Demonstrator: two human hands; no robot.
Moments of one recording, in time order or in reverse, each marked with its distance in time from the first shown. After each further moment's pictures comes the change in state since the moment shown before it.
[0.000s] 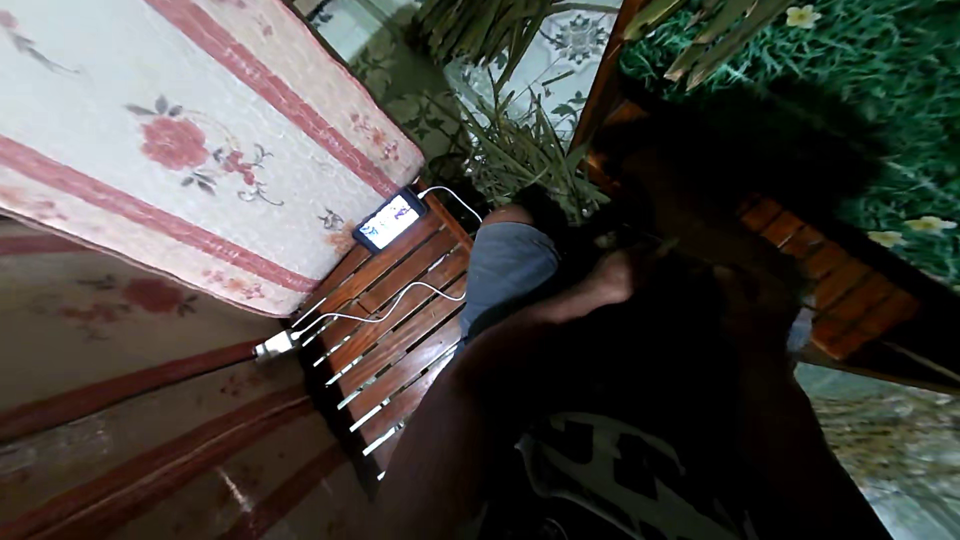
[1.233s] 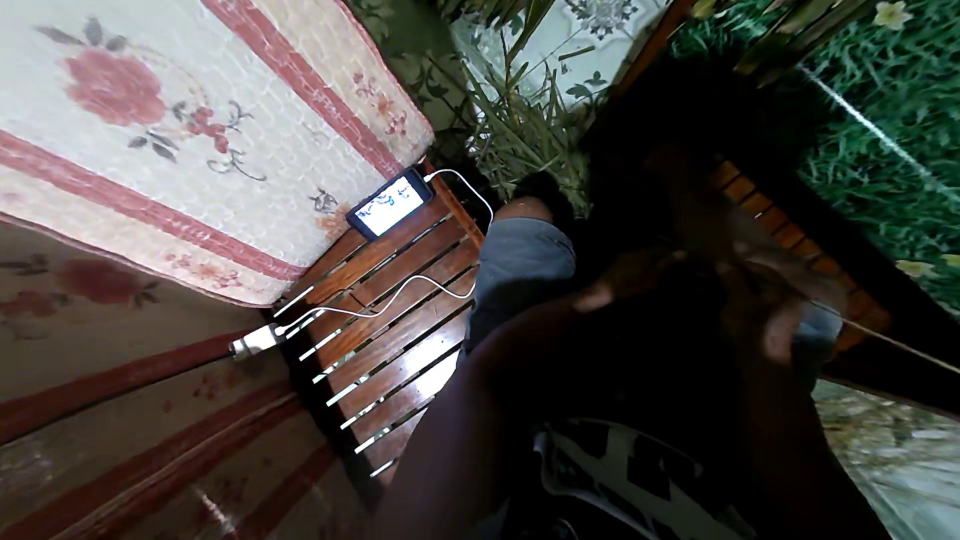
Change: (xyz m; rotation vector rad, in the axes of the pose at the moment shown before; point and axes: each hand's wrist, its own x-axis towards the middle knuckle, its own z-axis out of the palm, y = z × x) left_hand 0.016 -0.031 -0.015 -0.259 -0.046 0.169; right_hand 0.019 -0.017 0.042 0.120 0.014 0.034
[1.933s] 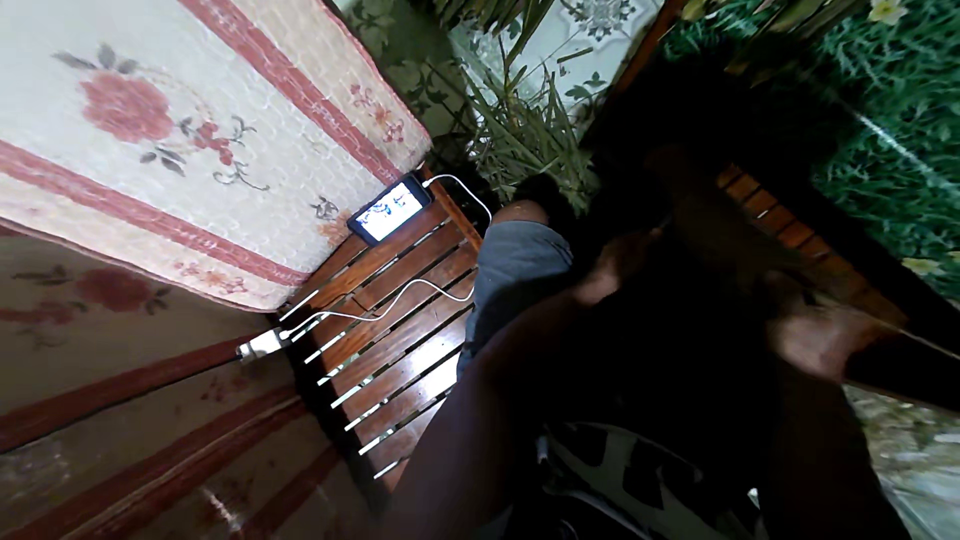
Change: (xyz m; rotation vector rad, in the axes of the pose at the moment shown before) left_hand 0.020 -0.017 -0.003 -0.087 0.198 -0.175; right_hand 0.005 -0.012 -0.040 -0.204 0.085 -0.117
